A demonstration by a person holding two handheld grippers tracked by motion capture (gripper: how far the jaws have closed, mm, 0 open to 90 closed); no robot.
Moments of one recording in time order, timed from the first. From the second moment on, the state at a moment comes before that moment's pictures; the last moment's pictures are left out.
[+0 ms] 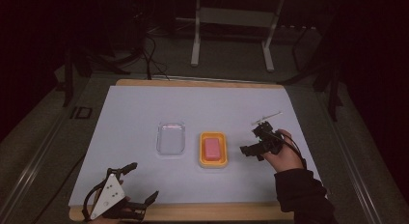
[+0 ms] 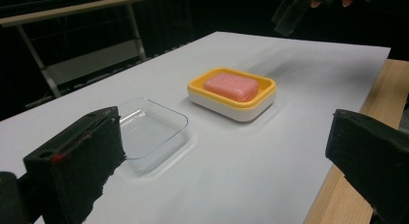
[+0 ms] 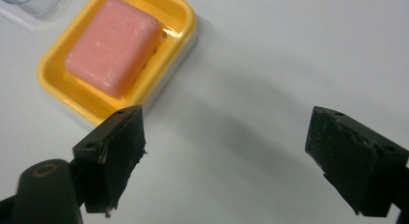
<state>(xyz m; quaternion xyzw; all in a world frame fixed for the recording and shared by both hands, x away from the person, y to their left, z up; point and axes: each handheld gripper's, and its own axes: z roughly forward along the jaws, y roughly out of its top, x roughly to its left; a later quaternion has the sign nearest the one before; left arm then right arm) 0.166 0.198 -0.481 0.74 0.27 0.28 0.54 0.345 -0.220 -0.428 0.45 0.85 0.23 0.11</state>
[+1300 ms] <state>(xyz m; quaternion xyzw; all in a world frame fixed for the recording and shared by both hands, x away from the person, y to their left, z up) 0.167 0.194 -0.483 0.75 0.27 0.28 0.53 0.275 -0.311 -0.479 0.45 0.81 0.33 0.18</state>
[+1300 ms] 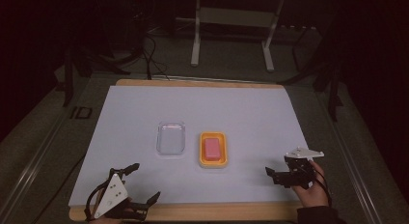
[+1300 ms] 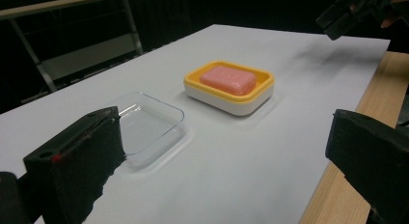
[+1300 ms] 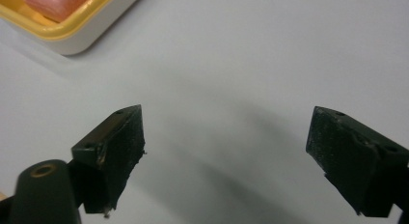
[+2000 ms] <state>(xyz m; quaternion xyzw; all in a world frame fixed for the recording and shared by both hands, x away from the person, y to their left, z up) 0.168 0.194 -0.483 0.76 0.27 0.27 0.53 0.271 -0.316 -0.494 0.47 0.79 0.36 0.17</state>
